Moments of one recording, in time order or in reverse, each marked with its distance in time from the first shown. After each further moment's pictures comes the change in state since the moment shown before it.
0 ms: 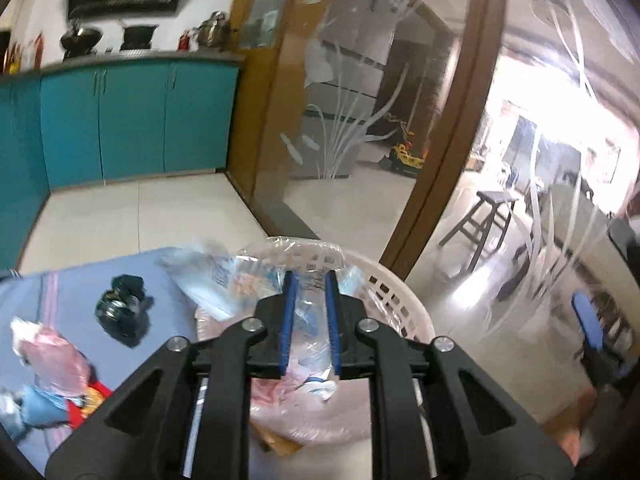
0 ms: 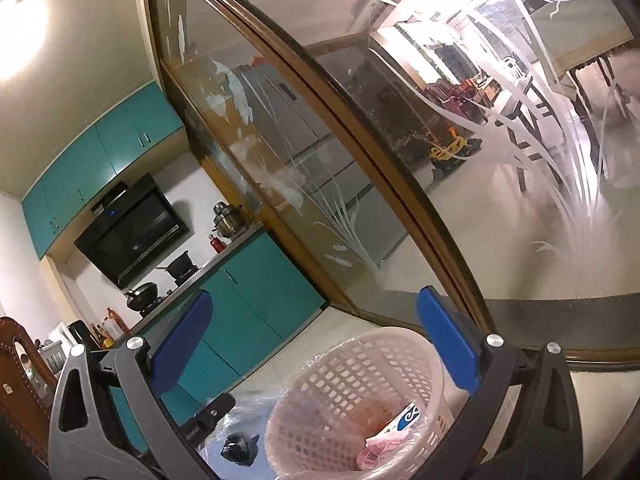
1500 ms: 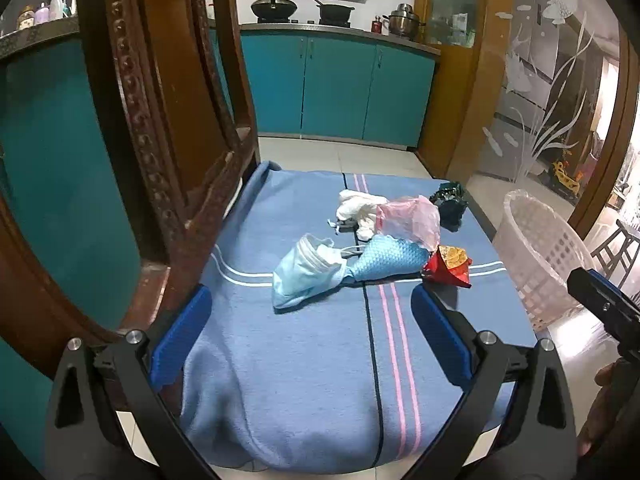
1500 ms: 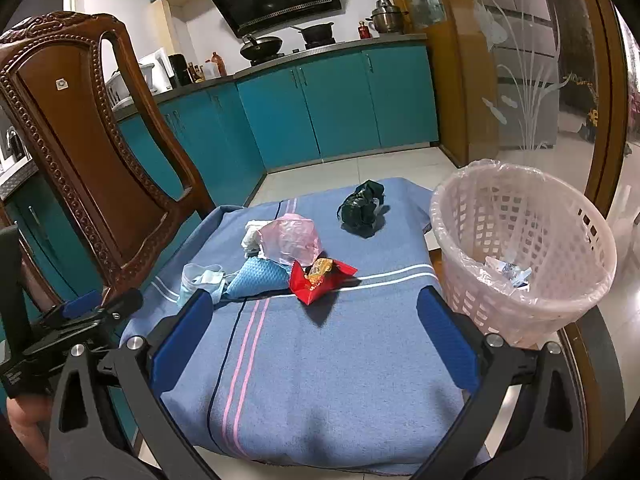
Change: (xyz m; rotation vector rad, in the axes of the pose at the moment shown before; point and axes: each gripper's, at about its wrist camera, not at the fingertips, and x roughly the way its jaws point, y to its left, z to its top) left arm -0.230 0.191 -0.135 -0.206 0.046 0.598; right arm -0.011 0.161 -0.177 -0.565 0.729 0.324
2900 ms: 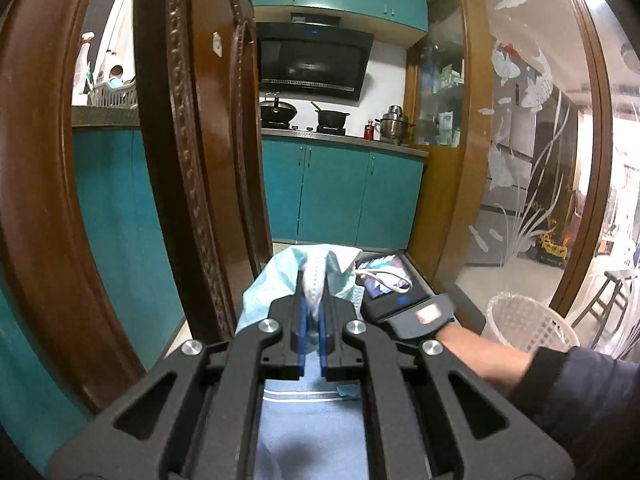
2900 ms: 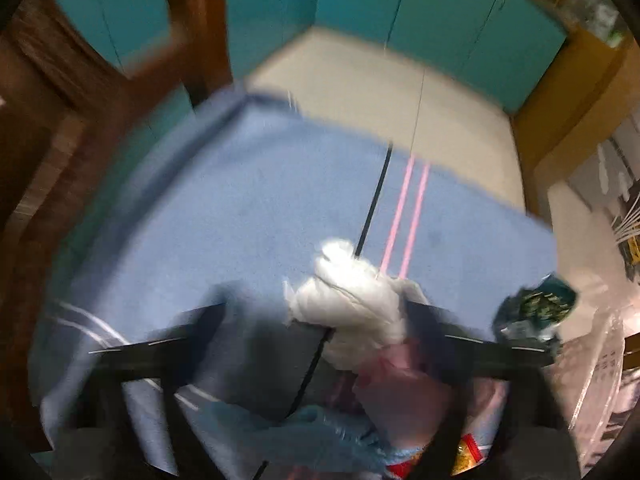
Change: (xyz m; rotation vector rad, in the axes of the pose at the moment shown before) left arm -0.068 0.041 0.052 -0.037 -0.385 -0.043; right arm 0.312 0.146 0.063 -0.448 0.607 -0.138
